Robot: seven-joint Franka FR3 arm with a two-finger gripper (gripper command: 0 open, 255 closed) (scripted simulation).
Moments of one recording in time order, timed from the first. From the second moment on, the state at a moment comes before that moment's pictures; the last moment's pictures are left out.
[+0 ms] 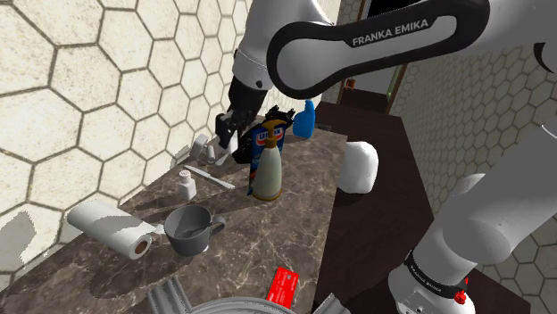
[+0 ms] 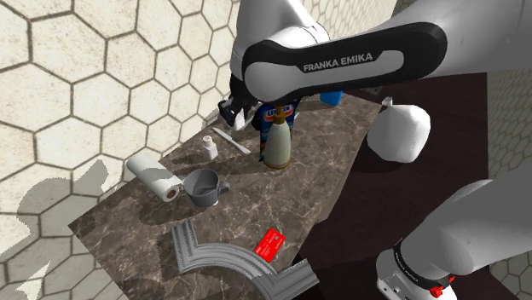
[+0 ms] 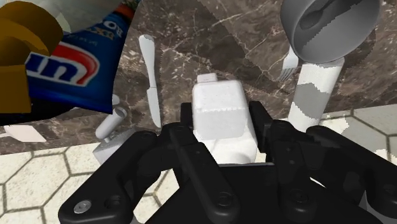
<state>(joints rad) 0.09 -0.23 0.47 -2.14 0.08 2.28 0.17</state>
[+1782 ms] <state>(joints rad) 0.02 -0.26 0.30 -1.94 0.13 2.04 -0.08</state>
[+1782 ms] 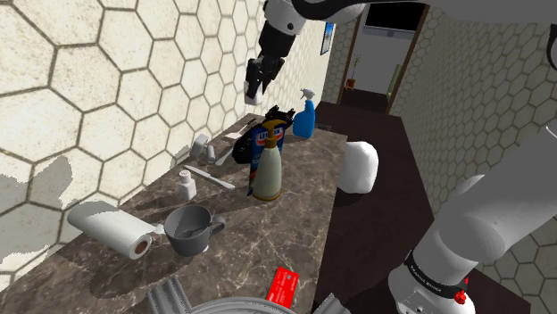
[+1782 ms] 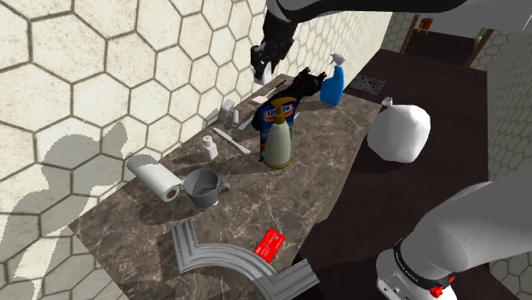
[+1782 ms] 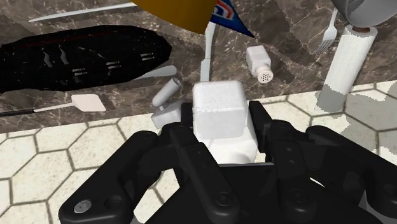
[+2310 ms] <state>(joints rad) -0.05 -0.20 0.18 -1.89 0.15 2.02 -0.27</state>
